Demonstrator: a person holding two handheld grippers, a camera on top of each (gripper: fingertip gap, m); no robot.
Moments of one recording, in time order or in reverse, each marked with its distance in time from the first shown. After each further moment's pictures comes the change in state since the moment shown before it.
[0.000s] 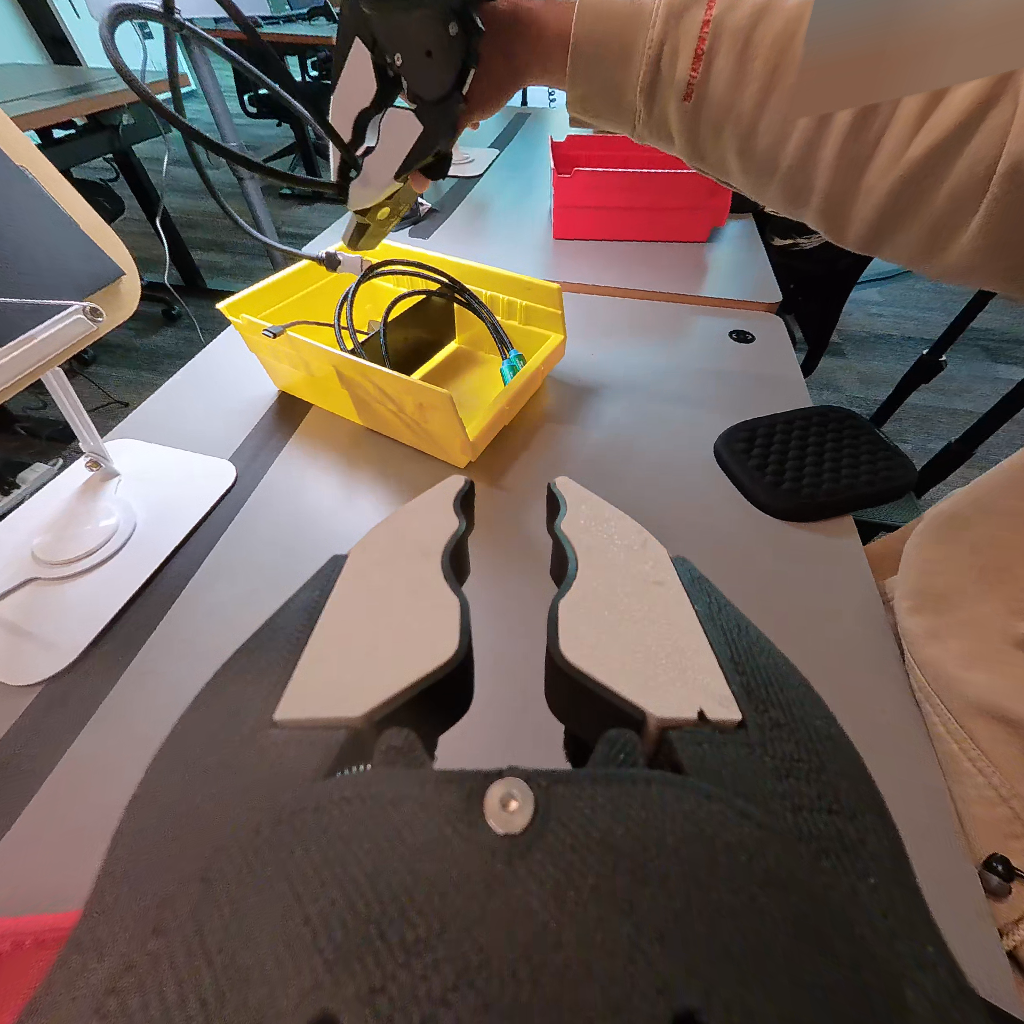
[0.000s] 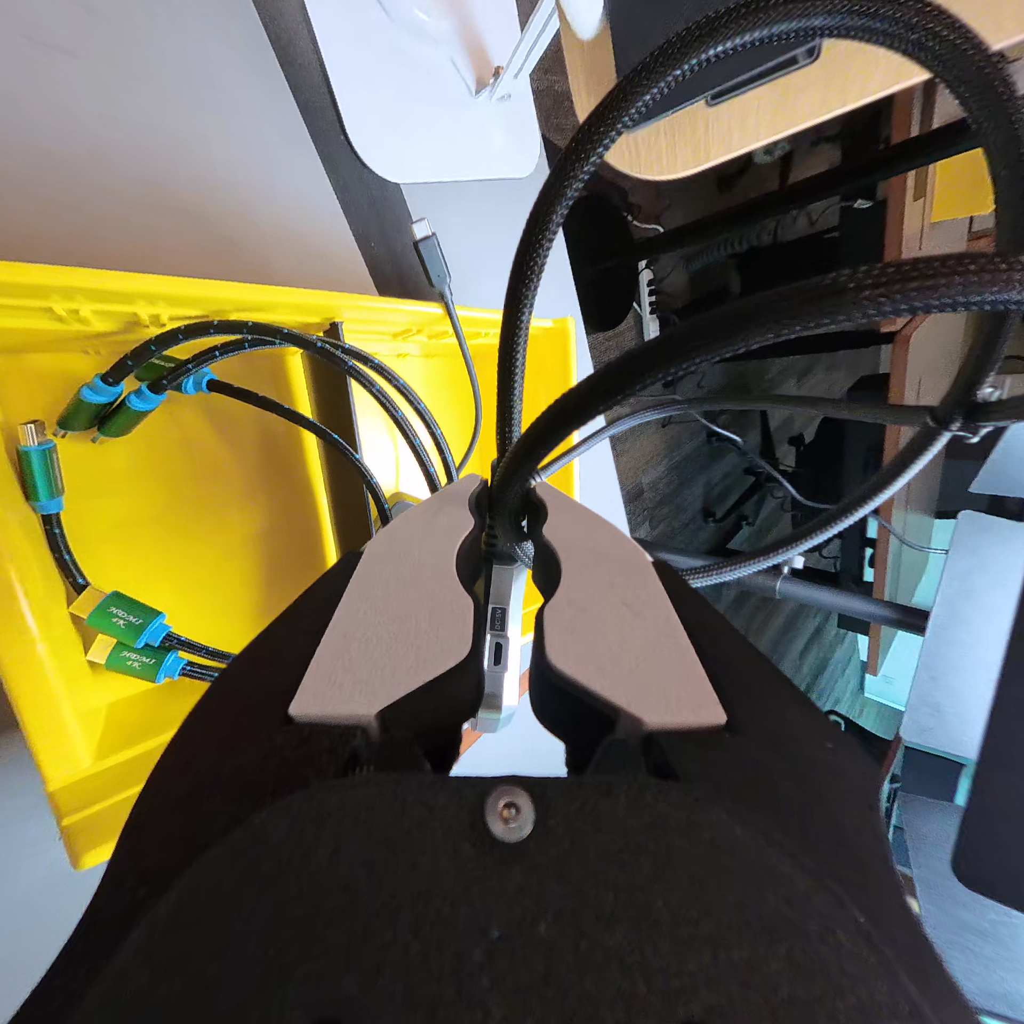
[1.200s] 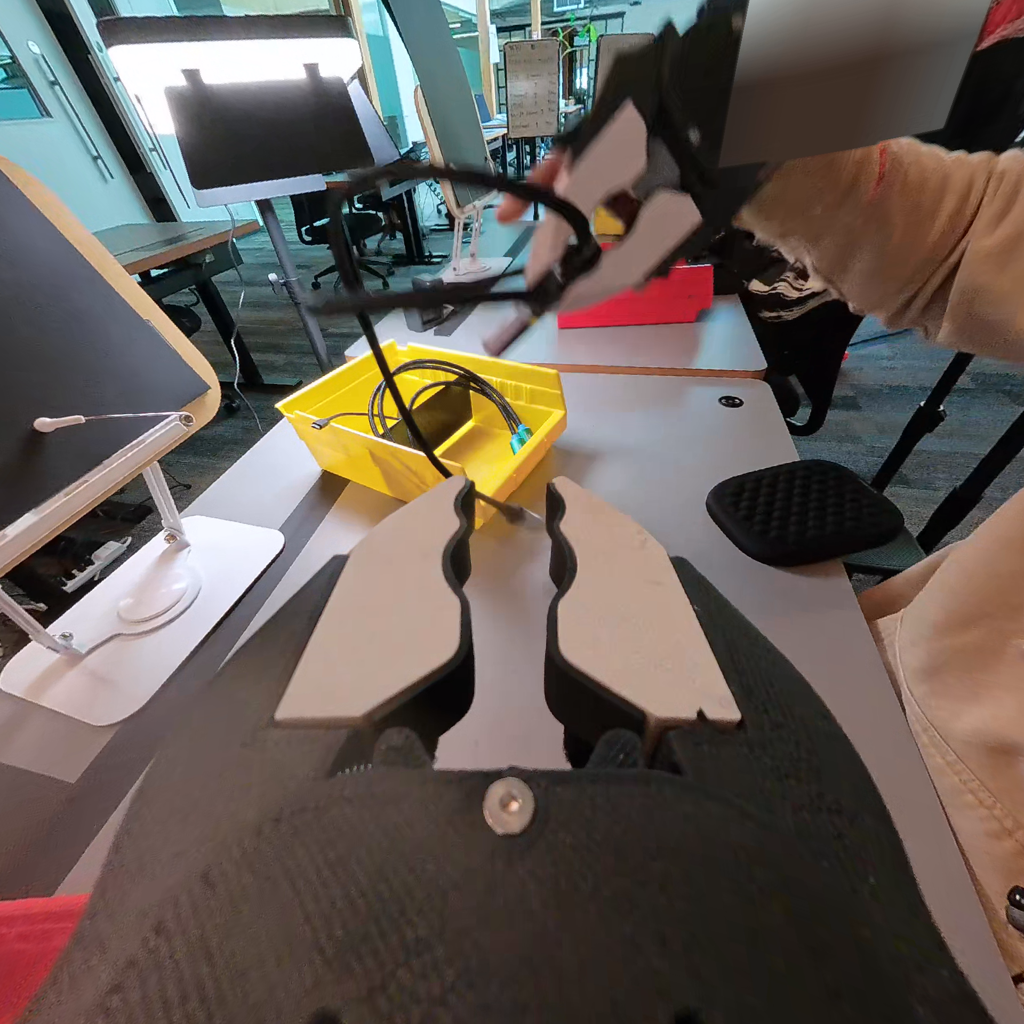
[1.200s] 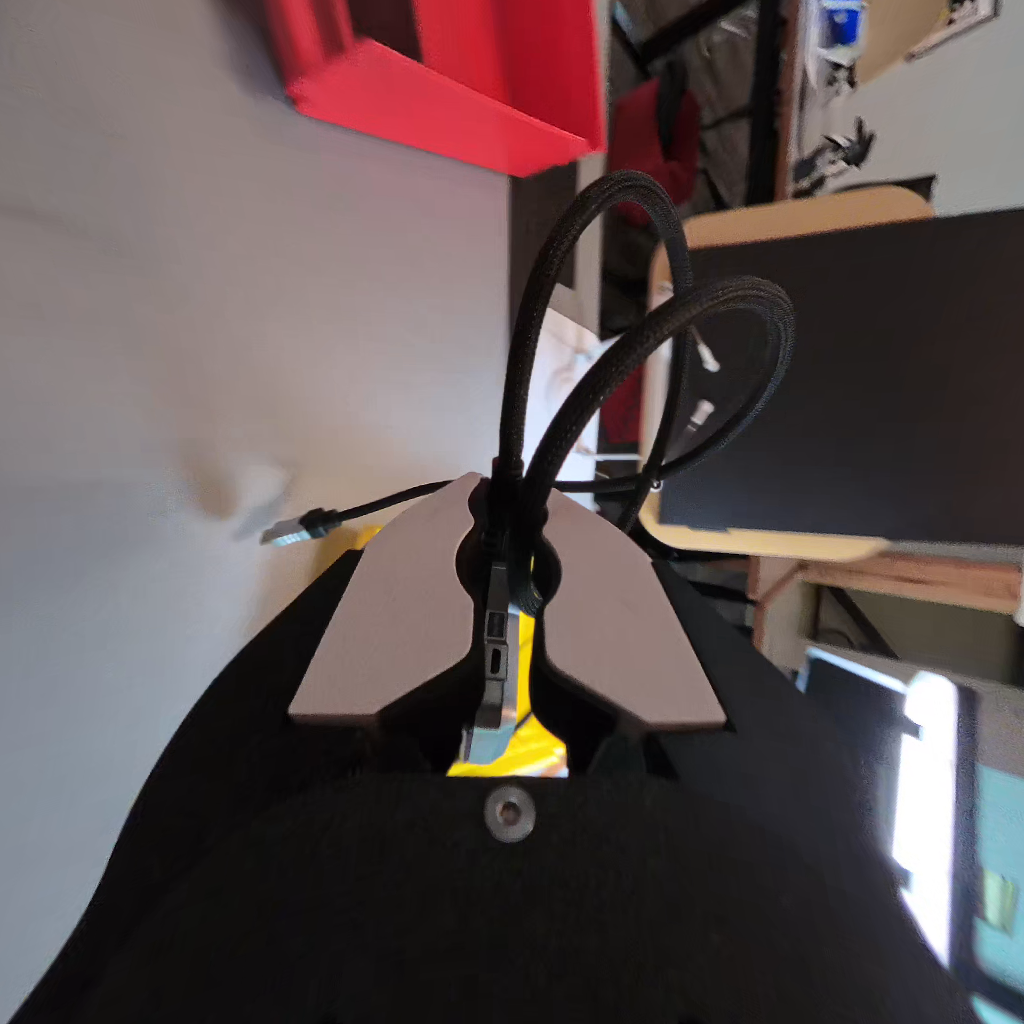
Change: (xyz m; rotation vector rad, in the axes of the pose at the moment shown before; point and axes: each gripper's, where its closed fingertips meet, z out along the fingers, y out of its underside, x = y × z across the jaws) left arm 0.015 -0.040 -0.038 0.149 -0.041 0.069; right arm -0.155 -0.142 -0.169 0.368 0.029 -0.333
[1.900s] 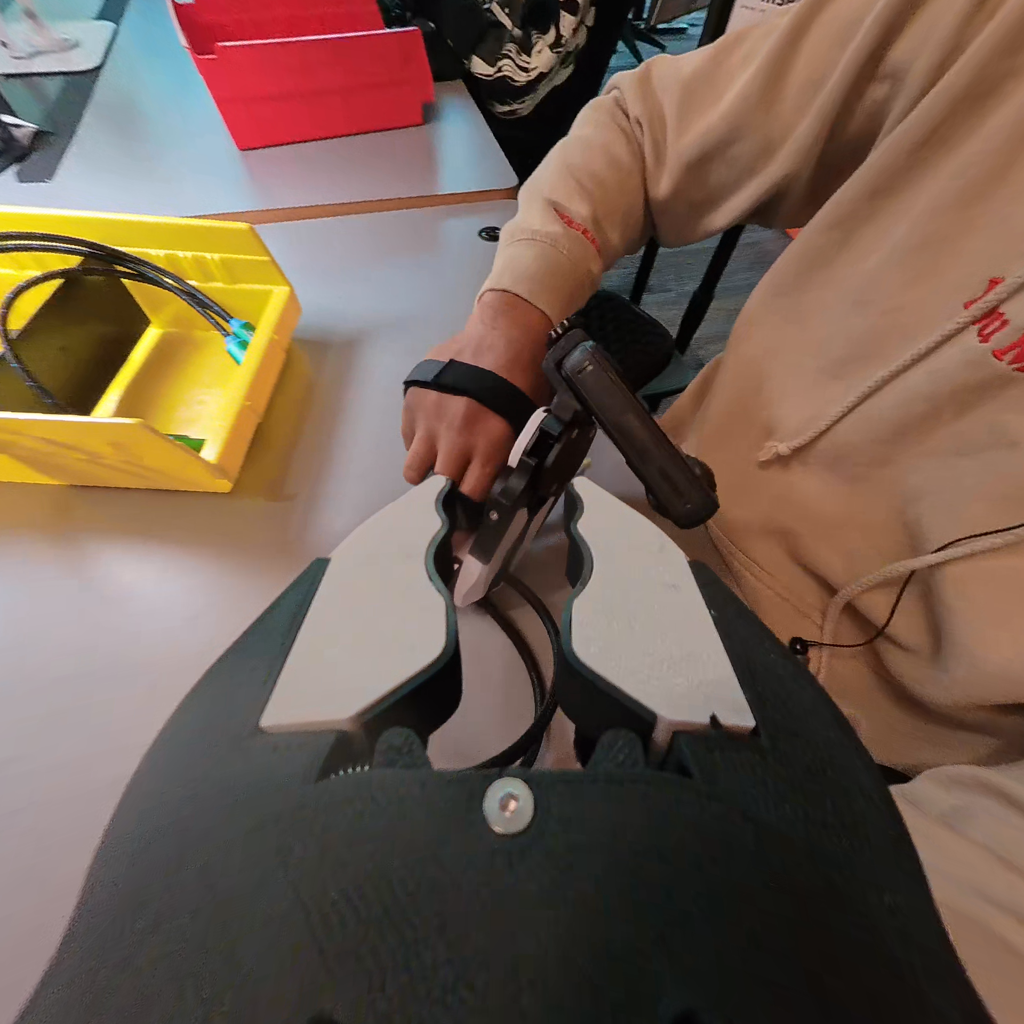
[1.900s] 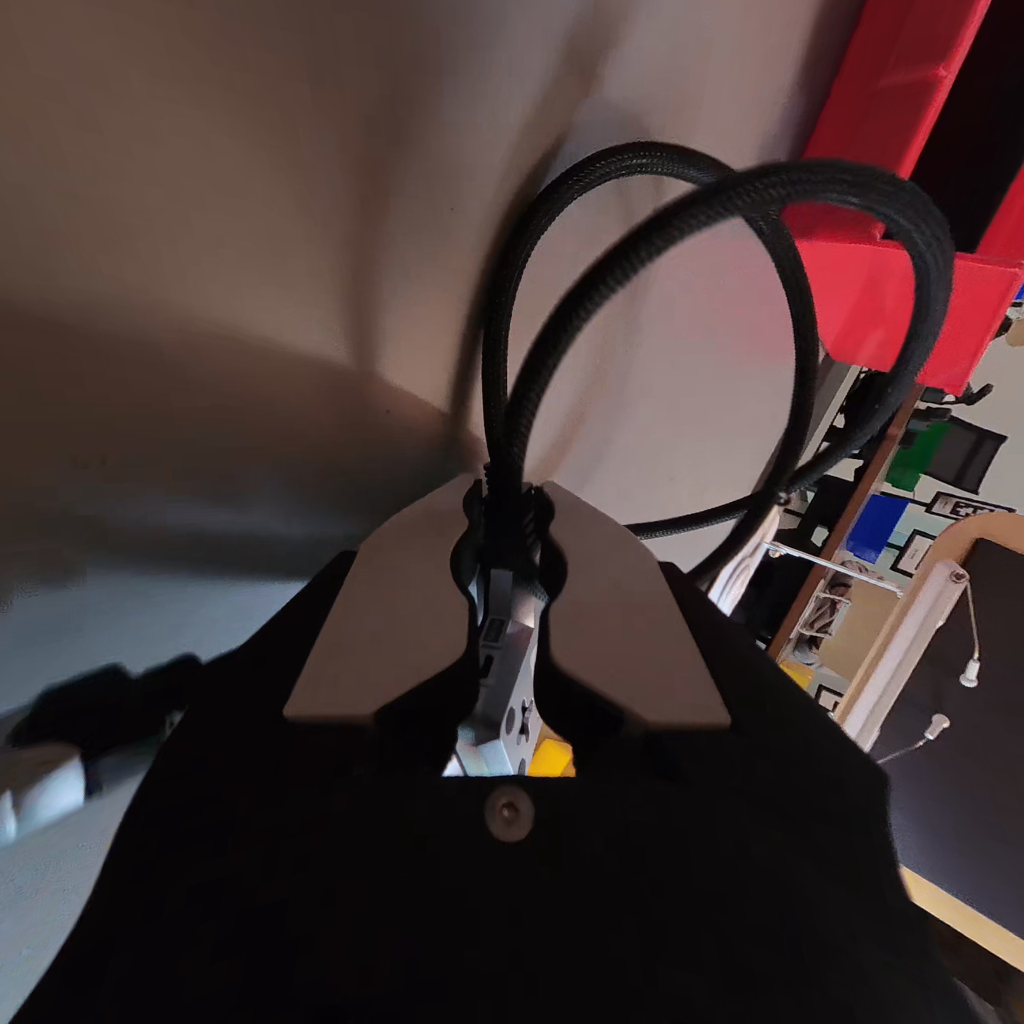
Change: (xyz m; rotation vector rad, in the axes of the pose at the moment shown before) left arm 0.093 0.057 0.039 -0.295 0.520 0.054; right arm -0.236 -0.029 0.136 0.034 -0.184 -0.419
